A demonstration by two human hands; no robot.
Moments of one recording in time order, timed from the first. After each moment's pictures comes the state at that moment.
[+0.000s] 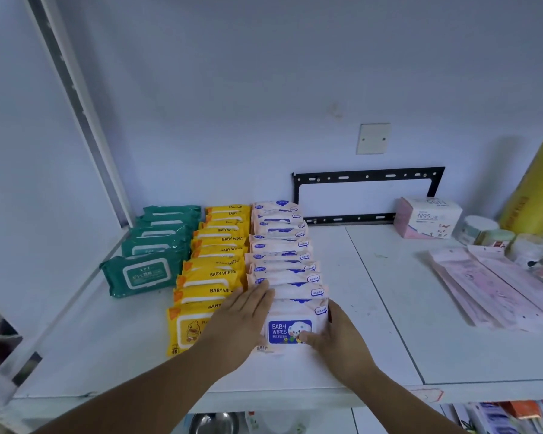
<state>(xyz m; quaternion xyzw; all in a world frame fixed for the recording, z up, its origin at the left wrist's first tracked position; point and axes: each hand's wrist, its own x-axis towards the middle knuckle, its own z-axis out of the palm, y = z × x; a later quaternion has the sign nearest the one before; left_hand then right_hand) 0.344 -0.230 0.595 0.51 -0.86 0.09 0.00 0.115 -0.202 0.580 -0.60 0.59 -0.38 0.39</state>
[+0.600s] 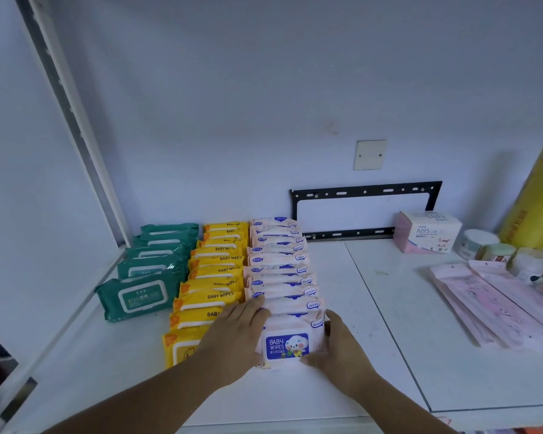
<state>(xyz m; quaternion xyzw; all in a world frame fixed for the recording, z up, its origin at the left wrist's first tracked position) 0.342 -0.247 0.610 0.52 -0.85 0.06 0.02 0.106 -0.229 0.575 -0.62 0.62 -0.32 0.36</state>
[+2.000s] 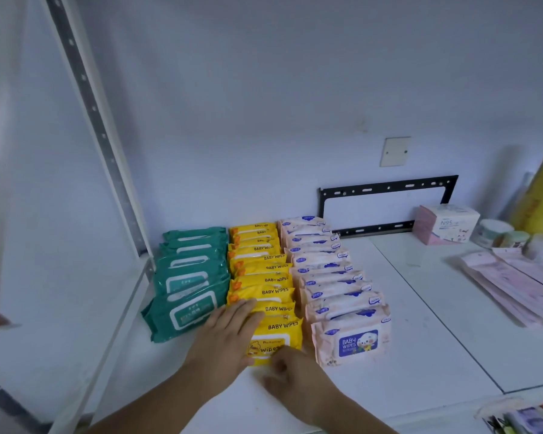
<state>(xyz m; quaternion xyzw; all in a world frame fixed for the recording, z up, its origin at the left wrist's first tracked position) 0.515 -0.273 0.587 0.45 -0.89 0.10 0.06 0.314 -0.214 0.570 -0.72 0.60 -0.22 0.28</state>
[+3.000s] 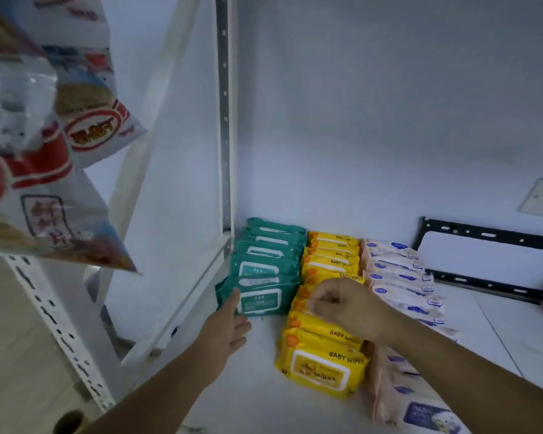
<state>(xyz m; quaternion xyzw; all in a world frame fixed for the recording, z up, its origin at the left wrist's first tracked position) 0.559 -0.255 0.631 0.58 -0.17 -0.59 0.54 0.333 -0.329 0.703 -0.82 0.45 -0.15 0.33</state>
